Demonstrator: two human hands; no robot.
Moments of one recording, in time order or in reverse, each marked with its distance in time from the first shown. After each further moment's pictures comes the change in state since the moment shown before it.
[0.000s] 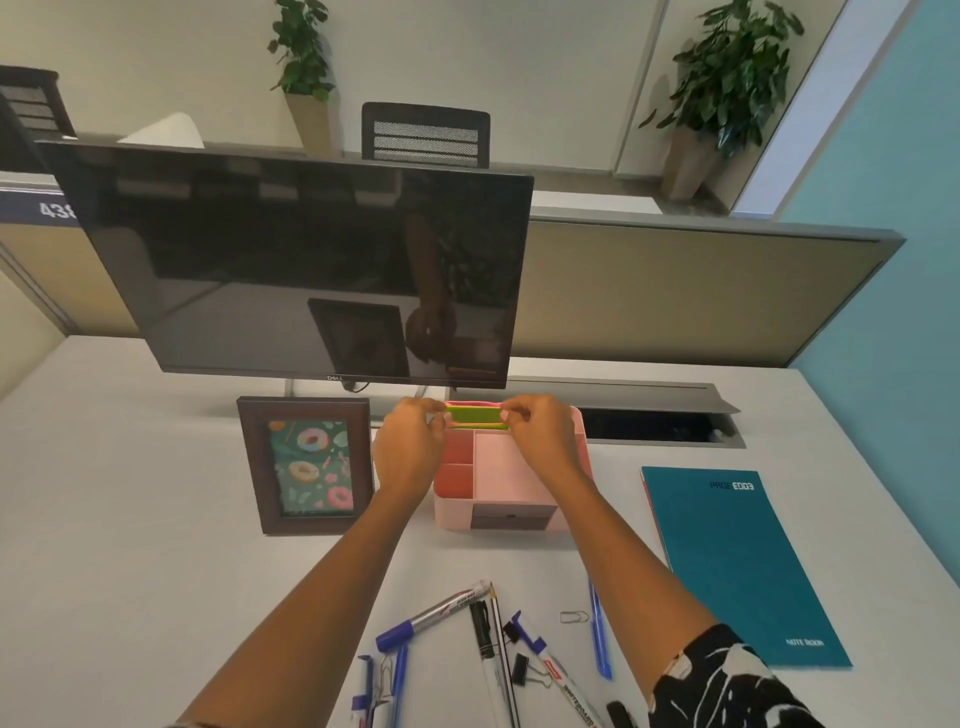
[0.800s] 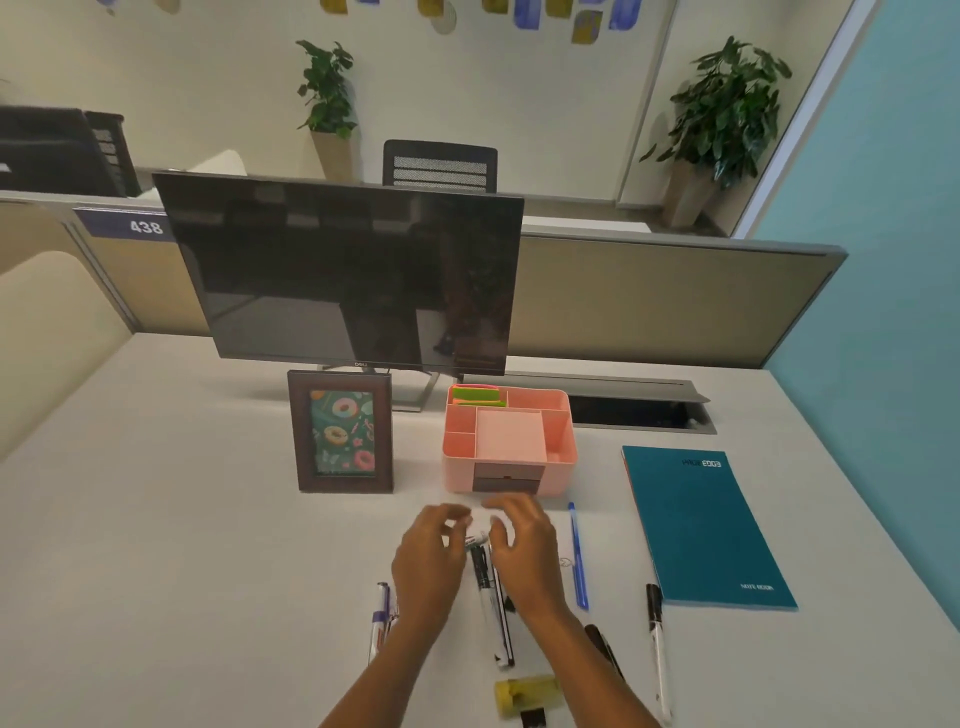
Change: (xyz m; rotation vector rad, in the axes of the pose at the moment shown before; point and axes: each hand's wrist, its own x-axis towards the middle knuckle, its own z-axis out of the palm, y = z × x) left_hand -0.189 -0.045 -0.005 -0.205 0.004 0.038; right_hand -0.194 0.038 0.019 0.184 0.050 -0.224
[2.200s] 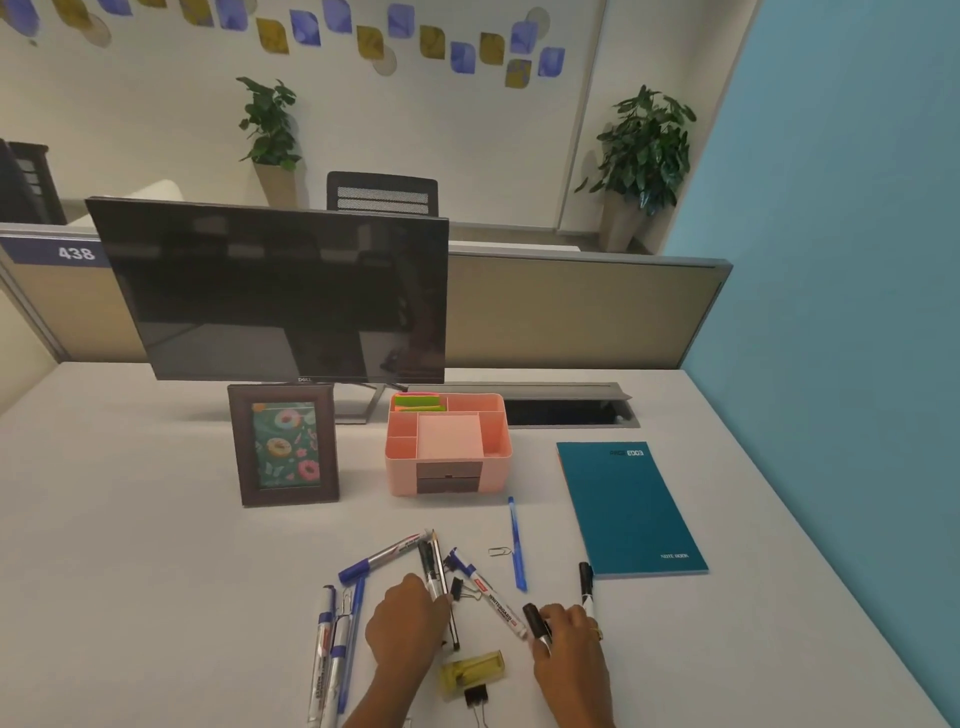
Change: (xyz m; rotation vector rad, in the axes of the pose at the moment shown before) left_hand -0.063 0.003 0.027 0.492 -0.366 -0.263; right_hand -0.115 0.074 -0.079 -0.532 -0.145 0.405
